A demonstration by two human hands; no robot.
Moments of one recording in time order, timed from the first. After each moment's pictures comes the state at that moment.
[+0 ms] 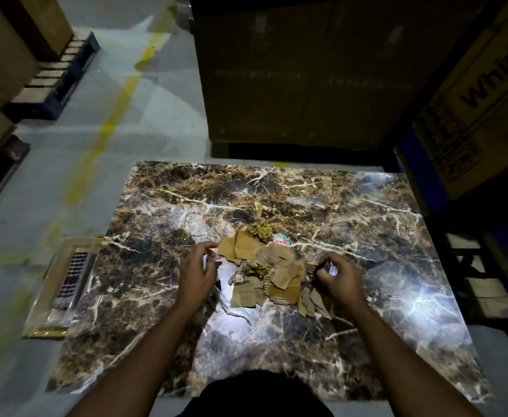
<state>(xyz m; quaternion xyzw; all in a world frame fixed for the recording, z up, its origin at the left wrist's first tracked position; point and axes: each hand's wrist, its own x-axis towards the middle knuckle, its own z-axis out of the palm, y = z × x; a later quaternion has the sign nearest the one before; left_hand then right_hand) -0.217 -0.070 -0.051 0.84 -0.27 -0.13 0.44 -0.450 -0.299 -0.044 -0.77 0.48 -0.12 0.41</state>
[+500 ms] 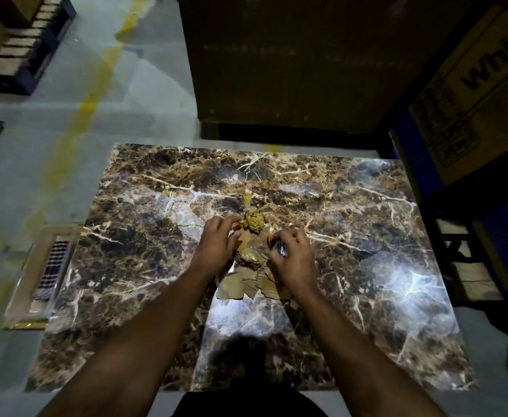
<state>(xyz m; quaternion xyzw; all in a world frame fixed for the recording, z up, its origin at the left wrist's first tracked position) -0.199 -0.149 -0.090 0.84 -0.42 -0.14 0.31 -0.376 -0.256 -0.041 -0.83 0.41 -0.14 0.35</state>
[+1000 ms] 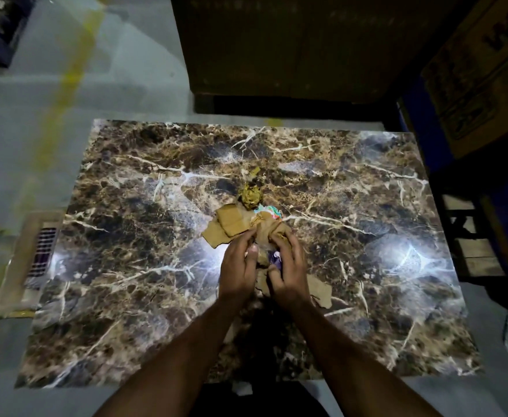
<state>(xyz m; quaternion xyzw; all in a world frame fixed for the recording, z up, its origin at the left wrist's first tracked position) -0.302 -0.143 -0.103 0.78 -0.30 -0.20 0.51 -0.412 -0.227 -0.106 -0.81 0.38 -0.16 0.42</state>
